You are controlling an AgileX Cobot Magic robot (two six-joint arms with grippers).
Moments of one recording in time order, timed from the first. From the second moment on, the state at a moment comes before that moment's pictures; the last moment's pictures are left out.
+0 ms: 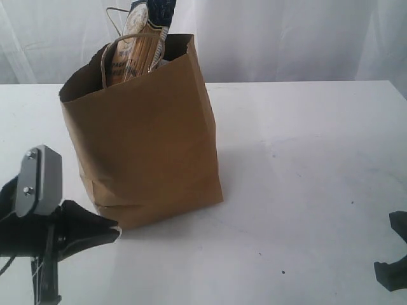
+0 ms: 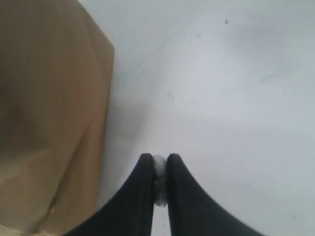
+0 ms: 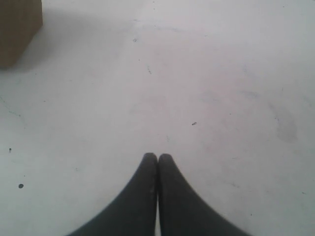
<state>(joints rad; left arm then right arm) -0.23 1.33 -0.38 1.53 -0.79 -0.68 0.06 0.67 -0.18 0.64 0.20 -0.84</state>
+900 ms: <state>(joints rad) -0.23 1.12 -0.79 0.87 -0.67 -0.80 0.06 0.68 -0.18 0.64 0.20 -0.84</state>
